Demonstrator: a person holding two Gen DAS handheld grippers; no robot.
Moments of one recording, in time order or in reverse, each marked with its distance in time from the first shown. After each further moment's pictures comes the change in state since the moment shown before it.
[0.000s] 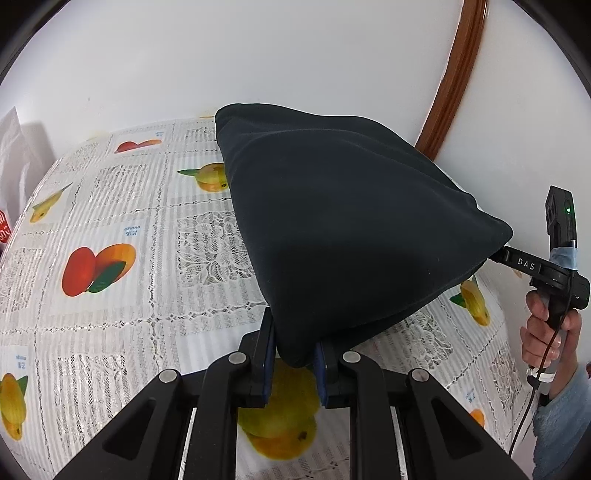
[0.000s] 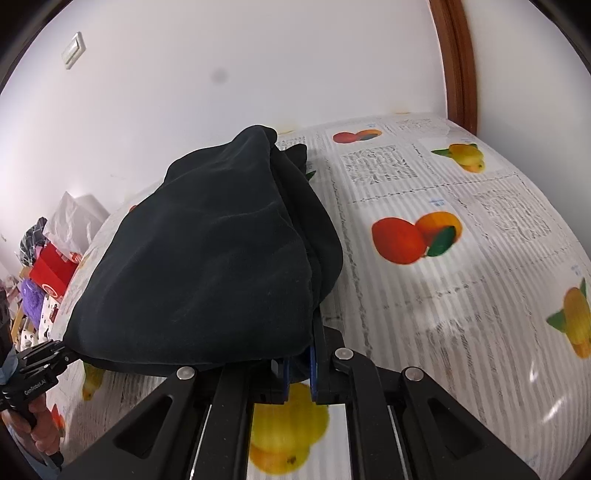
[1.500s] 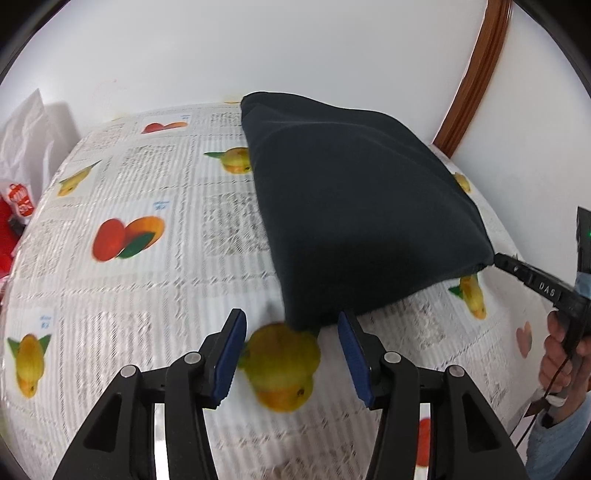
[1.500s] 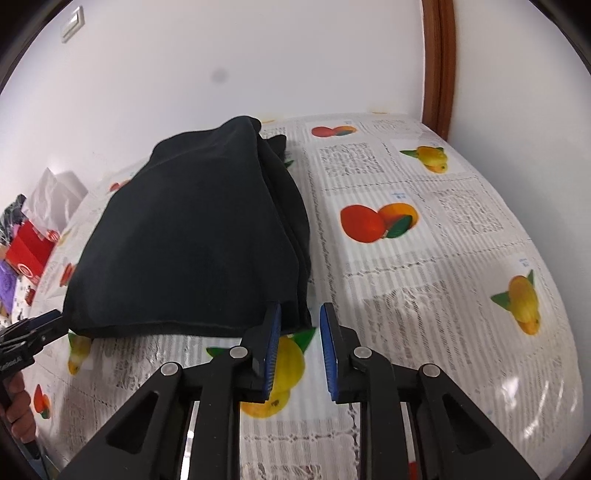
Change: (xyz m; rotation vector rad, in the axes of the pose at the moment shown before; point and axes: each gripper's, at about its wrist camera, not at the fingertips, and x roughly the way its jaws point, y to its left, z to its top) left arm -0.030 -0.004 -0.007 -0.073 0.070 0.075; right arm -0.040 0.015 -0.012 -0.049 0.061 -0.186
